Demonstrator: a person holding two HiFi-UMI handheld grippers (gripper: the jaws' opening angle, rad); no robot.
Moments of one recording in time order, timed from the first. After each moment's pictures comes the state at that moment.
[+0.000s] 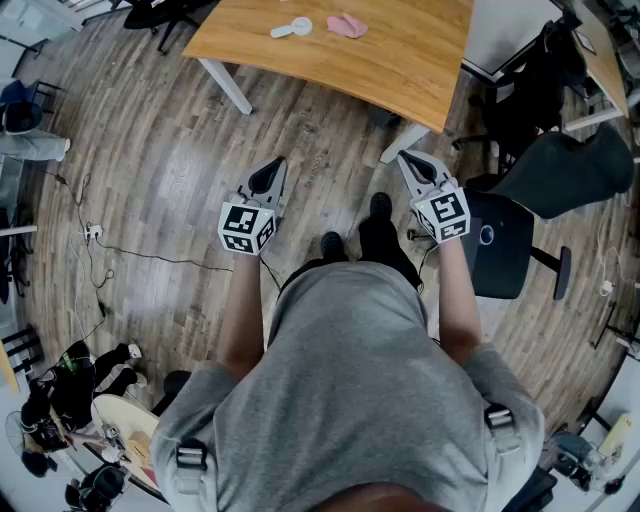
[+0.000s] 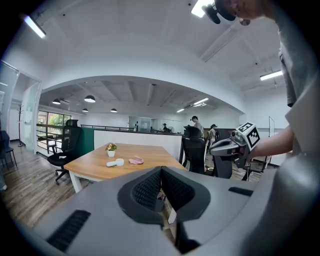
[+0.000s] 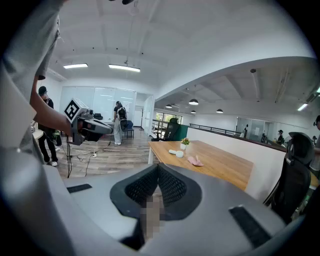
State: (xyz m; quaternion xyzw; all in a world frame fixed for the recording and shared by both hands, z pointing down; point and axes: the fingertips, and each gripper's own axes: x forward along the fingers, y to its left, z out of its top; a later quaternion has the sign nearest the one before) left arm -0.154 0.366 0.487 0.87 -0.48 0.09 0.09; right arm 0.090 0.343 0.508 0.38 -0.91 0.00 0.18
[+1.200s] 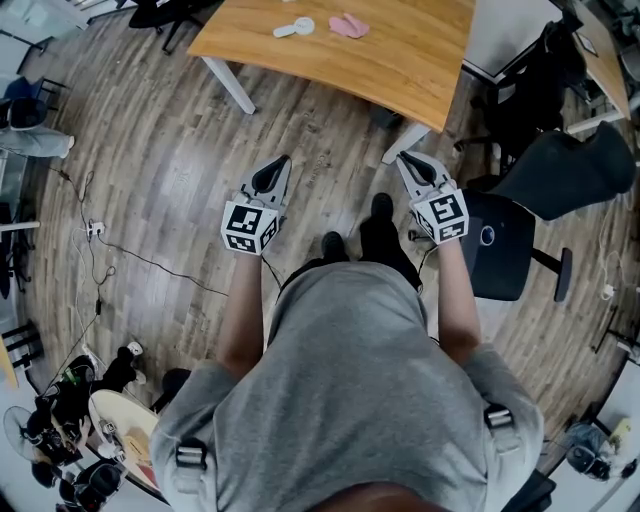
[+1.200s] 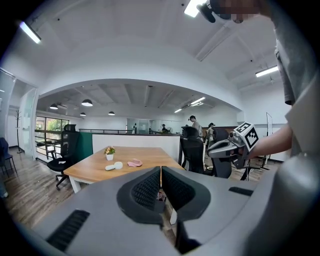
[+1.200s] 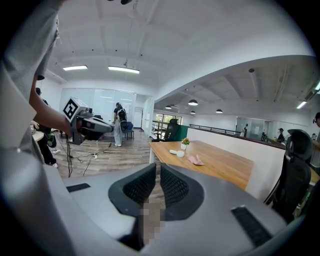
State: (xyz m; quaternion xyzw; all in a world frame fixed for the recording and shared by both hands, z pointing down) left arm -0.140 0.382 0.478 0.87 -0.48 0.10 0.07; right arm 0.094 0.358 0.512 0.38 -0.91 0.01 0.18
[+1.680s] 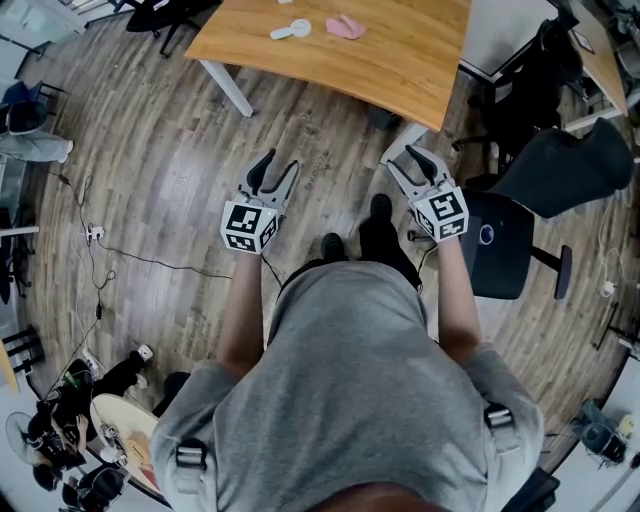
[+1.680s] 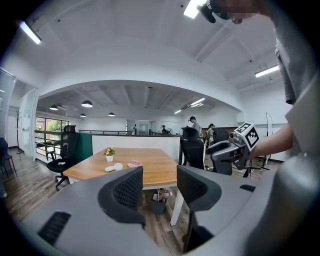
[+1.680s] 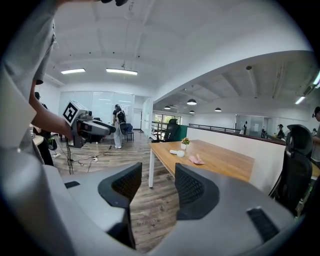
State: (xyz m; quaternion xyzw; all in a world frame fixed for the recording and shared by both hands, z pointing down) left arm -0.141 0.378 0.476 0.87 -0.48 0.09 0.07; right arm 0.094 0.357 0.513 0.38 -0.91 0.02 0.17
